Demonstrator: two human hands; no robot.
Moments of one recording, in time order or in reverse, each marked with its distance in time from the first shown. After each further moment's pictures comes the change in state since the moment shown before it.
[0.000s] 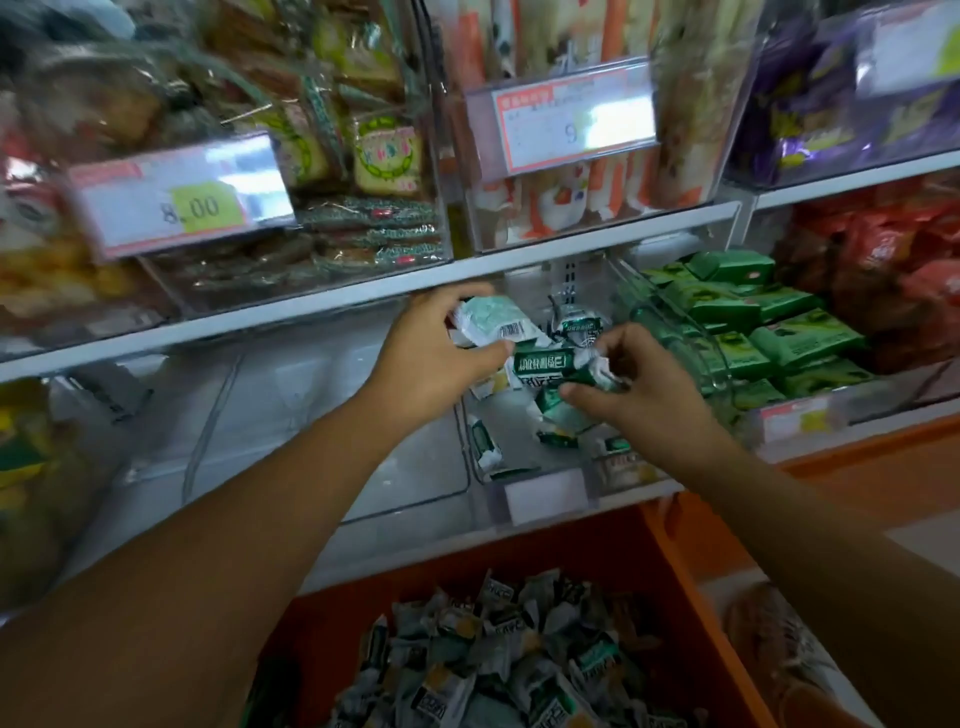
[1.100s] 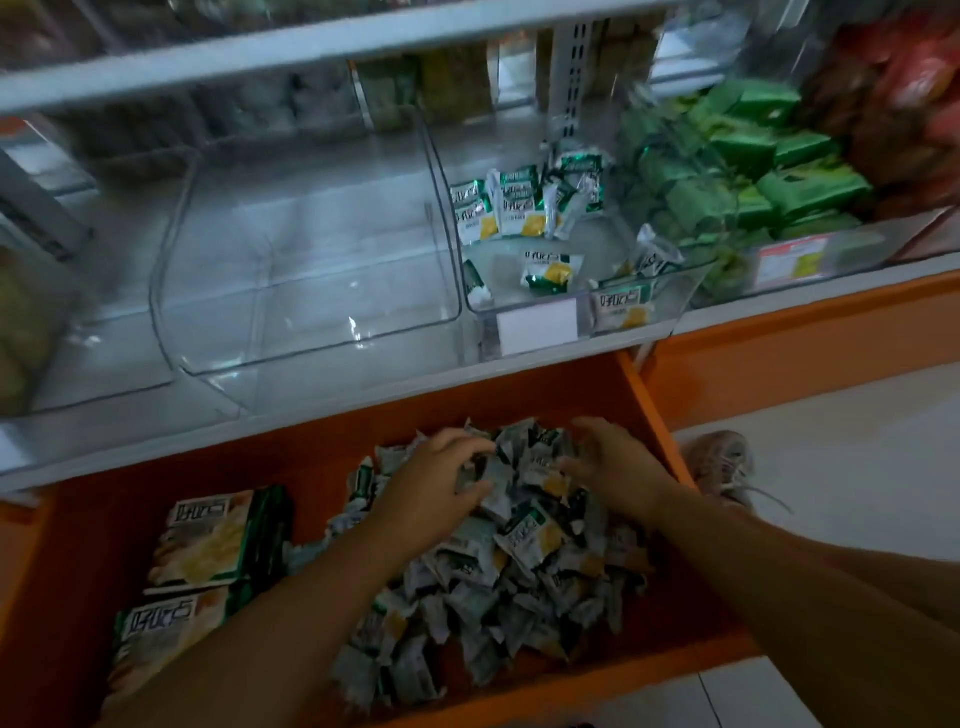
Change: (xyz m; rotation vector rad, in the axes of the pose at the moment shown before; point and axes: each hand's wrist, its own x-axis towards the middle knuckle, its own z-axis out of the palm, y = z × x) left_hand -0.215 -0.109 0.086 0.278 -0.507 -0.215; right_hand -0.142 0.123 0.051 -0.449 -0.438 0.550
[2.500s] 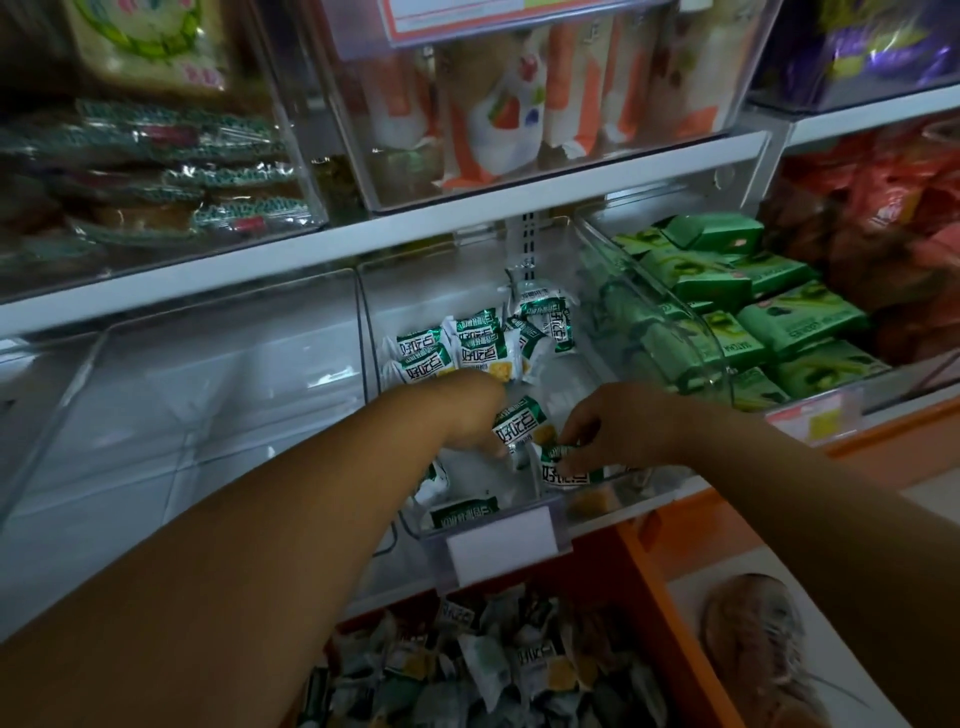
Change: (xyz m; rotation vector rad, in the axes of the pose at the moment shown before) left_hand 0.226 0.108 -0.139 0.673 -0.348 0.069; right_hand 0.107 -0.083 -0.178 -0.400 -0.078 -0.168
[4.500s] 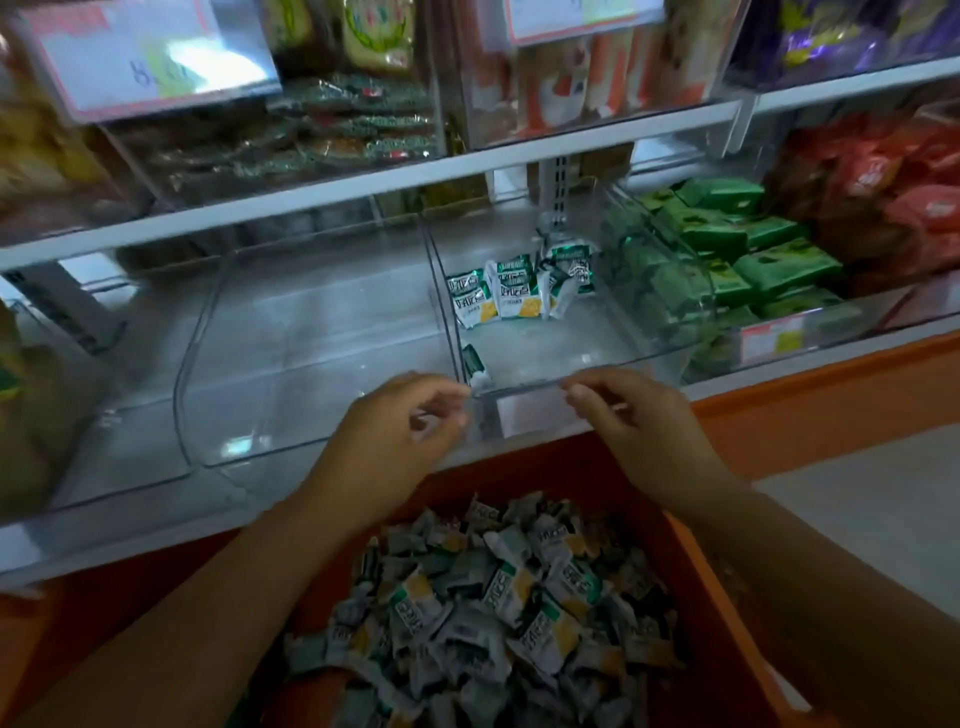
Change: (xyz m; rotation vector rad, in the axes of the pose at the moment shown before) left_hand -0.194 0.004 0.101 -0.761 0.764 0.005; right_hand -0.119 -0.060 0.089 0.551 0.630 -0.225
